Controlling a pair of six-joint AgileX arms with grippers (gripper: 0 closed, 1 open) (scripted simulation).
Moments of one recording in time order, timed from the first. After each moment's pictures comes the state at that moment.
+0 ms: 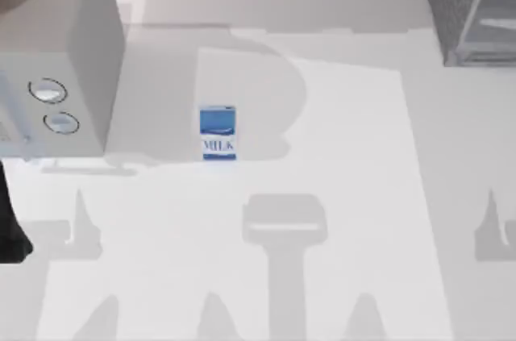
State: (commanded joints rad) left arm 0.00 0.00 0.00 0.00 0.00 0.00; right arm 0.00 0.00 0.00 0.00 0.00 0.00
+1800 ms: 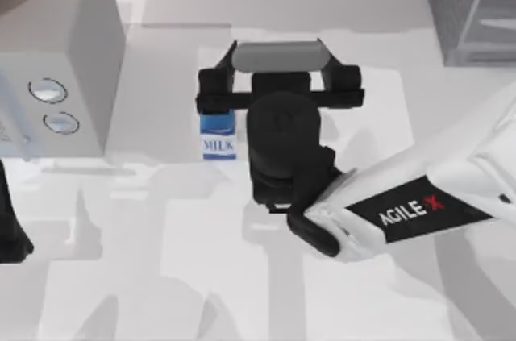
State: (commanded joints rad) left arm 0.00 0.00 0.00 0.00 0.00 0.00; right arm 0.85 2.19 1.10 1.06 0.88 0.01
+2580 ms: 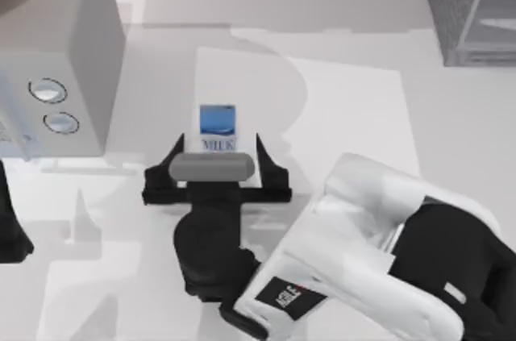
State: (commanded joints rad) left arm 0.00 0.00 0.00 0.00 0.00 0.00; right arm 1.02 2.65 1.35 1.29 1.06 0.01
